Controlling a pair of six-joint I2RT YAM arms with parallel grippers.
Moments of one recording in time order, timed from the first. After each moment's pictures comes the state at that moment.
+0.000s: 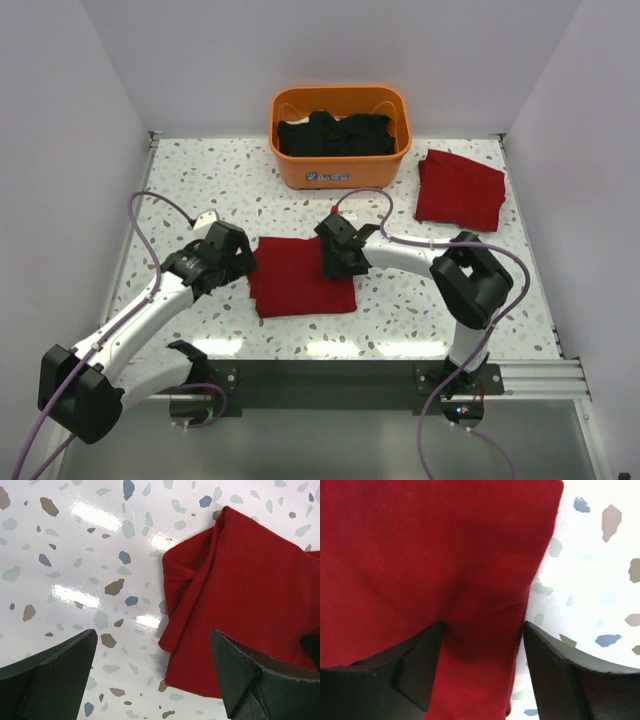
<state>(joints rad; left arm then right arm) -0.48 1.03 0.76 -0.74 -0.40 -0.82 0.81 1.83 1.15 -0.51 0.26 0.67</state>
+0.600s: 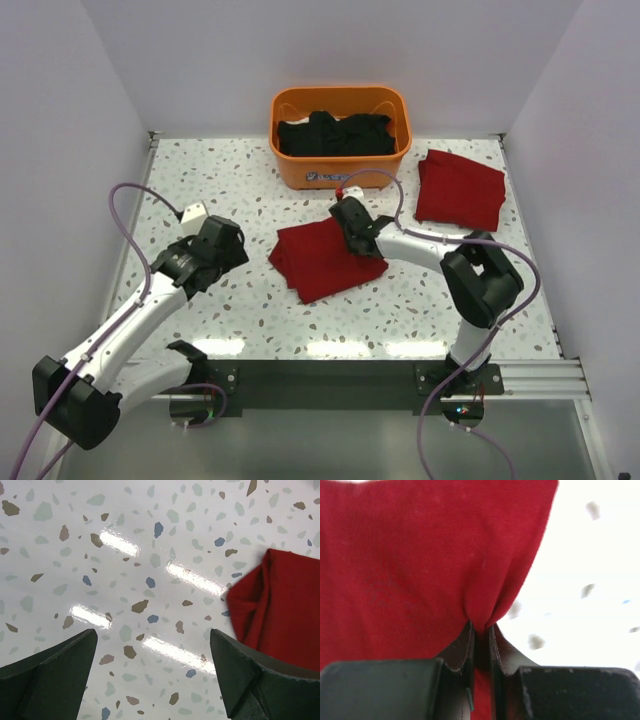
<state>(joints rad) -0.48 1.00 0.84 -0.83 -0.55 -0.82 0.73 1.81 1.13 -0.33 0.42 0.35</state>
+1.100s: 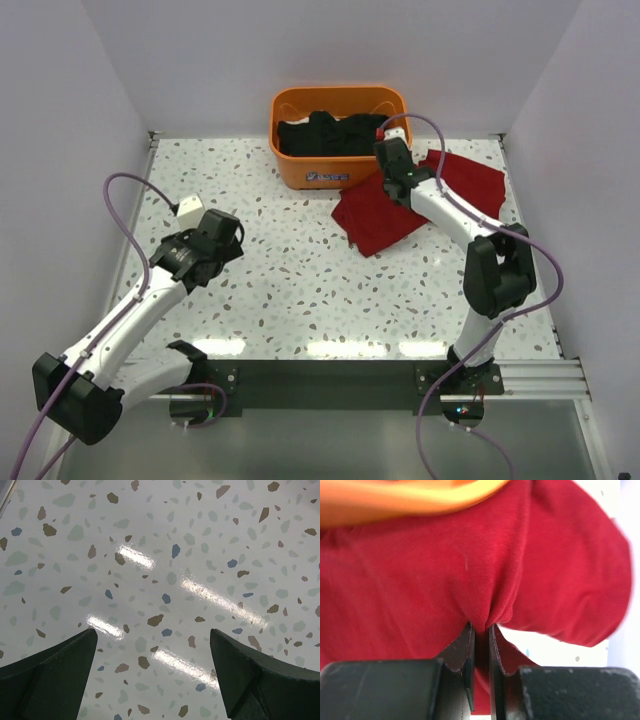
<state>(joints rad) -0.48 1.02 0.90 -0.88 -0.66 -0.81 0.43 1.80 1.43 -0.45 0.59 0.01</state>
